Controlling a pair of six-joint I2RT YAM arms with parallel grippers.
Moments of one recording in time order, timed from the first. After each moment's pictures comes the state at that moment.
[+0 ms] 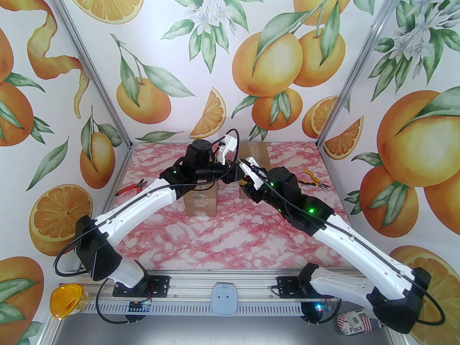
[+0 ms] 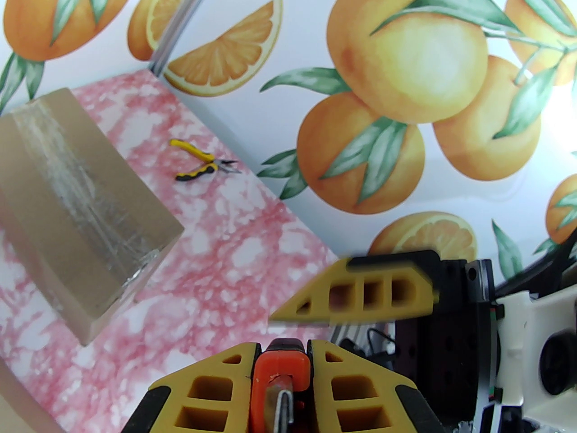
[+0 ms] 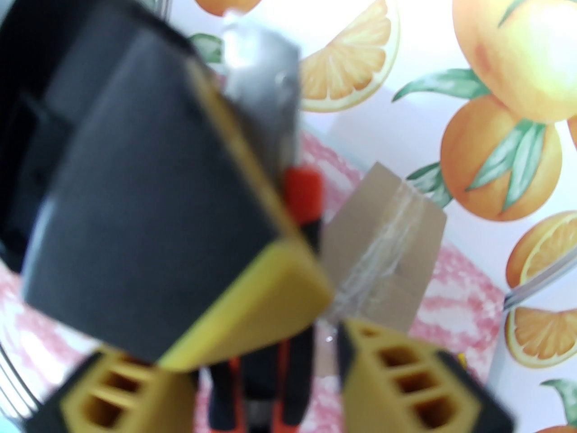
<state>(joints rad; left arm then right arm) -0.72 1.56 1.45 -0.22 0.55 -0.49 0.71 1.09 1.12 -0.45 0.17 -0.19</state>
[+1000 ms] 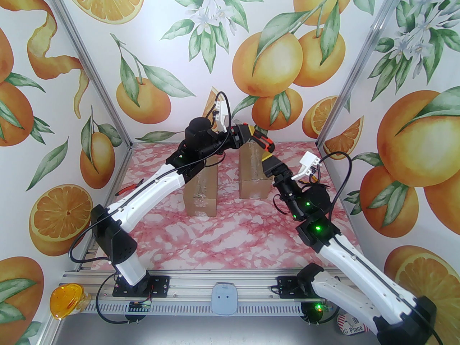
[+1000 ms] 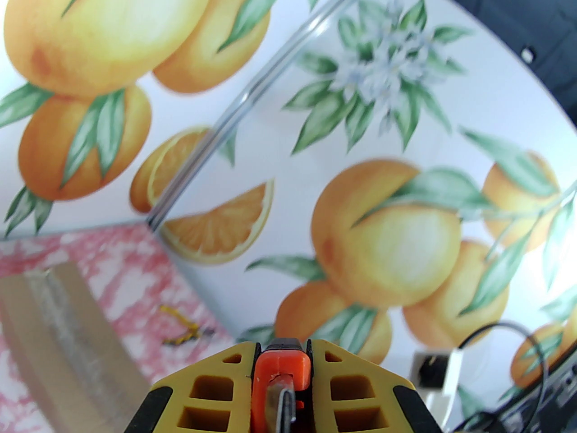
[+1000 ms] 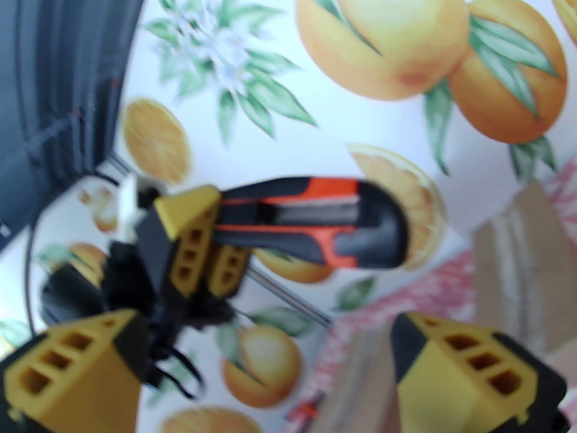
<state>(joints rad) -0.73 1.75 1.76 0.11 0.29 -0.80 0.57 0.94 0.72 0.58 0.15 0.95</state>
